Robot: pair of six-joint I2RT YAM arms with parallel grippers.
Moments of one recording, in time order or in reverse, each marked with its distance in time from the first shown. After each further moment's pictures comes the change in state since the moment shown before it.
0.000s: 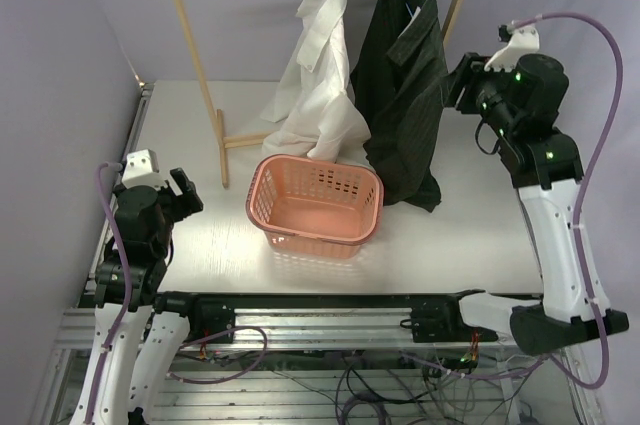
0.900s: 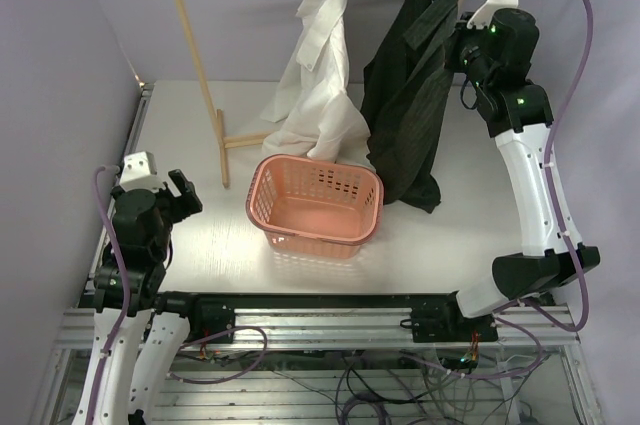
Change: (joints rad) left arm 0.000 -0.024 0.000 0.000 -0.001 0.000; right arm 0.000 0.337 0.296 0.070 0.121 -0.076
